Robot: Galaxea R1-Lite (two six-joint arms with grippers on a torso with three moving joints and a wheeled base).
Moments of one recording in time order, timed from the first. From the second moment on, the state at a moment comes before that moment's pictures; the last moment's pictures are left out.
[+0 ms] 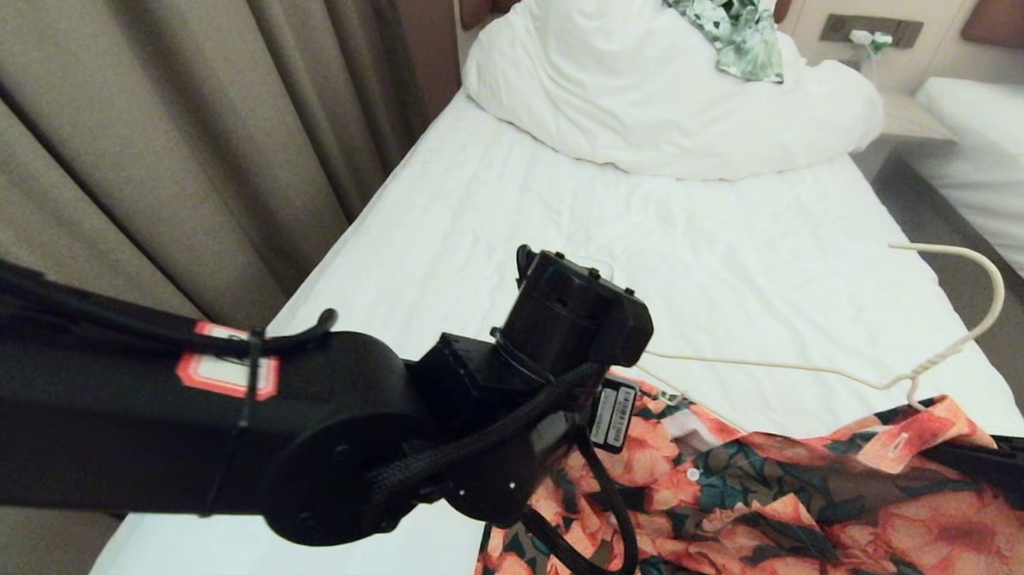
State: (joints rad) left arm -1.02 1.87 -1.24 -0.09 0.56 -0.24; right arm -0.30 1.26 -0.53 -0.24 1.08 -0.35
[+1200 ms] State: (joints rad) left arm -1.06 2.26 -1.41 -0.21 0.54 -0.25; right arm -0.50 1.33 -0.31 -0.47 1.08 -0.39
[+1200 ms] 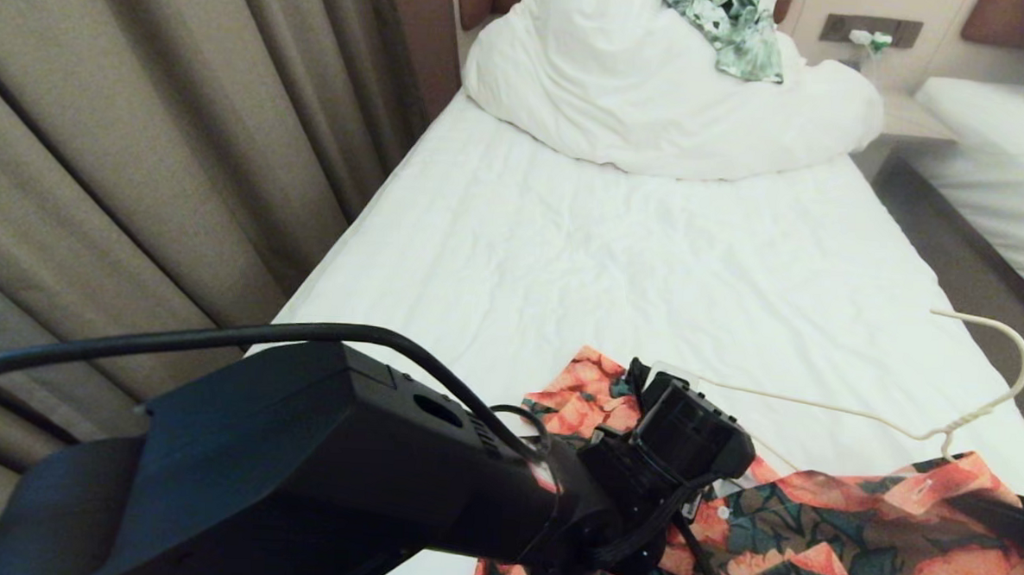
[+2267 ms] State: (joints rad) left arm -1.08 2.48 -1.81 -0.08 0.55 -0.18; right arm -0.46 1.60 -0.40 -0.57 1.07 -0.41
